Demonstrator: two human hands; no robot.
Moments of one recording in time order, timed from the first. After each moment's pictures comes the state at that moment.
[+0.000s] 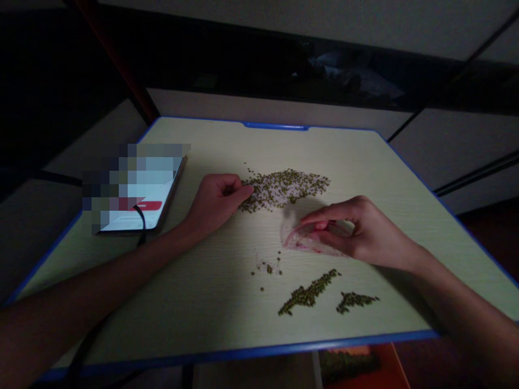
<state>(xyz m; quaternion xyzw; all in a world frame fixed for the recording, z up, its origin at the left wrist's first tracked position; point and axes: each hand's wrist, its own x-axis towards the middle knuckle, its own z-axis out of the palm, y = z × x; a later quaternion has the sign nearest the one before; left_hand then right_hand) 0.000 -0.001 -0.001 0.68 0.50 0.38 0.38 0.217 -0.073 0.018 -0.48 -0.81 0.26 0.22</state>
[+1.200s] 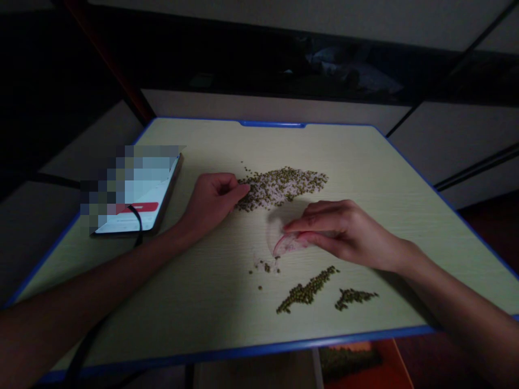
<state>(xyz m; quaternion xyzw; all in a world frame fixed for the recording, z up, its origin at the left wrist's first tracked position) 0.001 -0.004 0.003 0.67 0.53 0.37 0.37 0.210 -0.068 0.017 -0.34 -0.88 0.25 0.22</state>
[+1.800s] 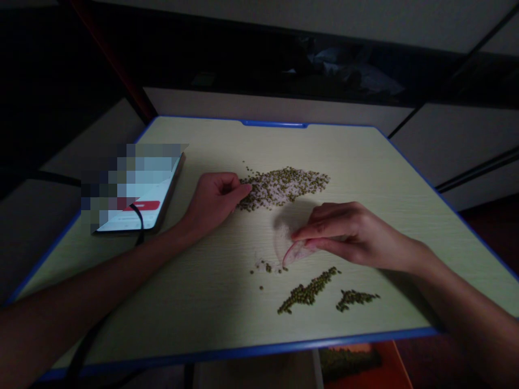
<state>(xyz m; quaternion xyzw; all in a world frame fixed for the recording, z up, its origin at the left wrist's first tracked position) 0.001 -0.003 0.002 0.67 0.52 0.37 0.38 0.218 -0.068 0.019 -0.31 -0.88 0.29 0.21</state>
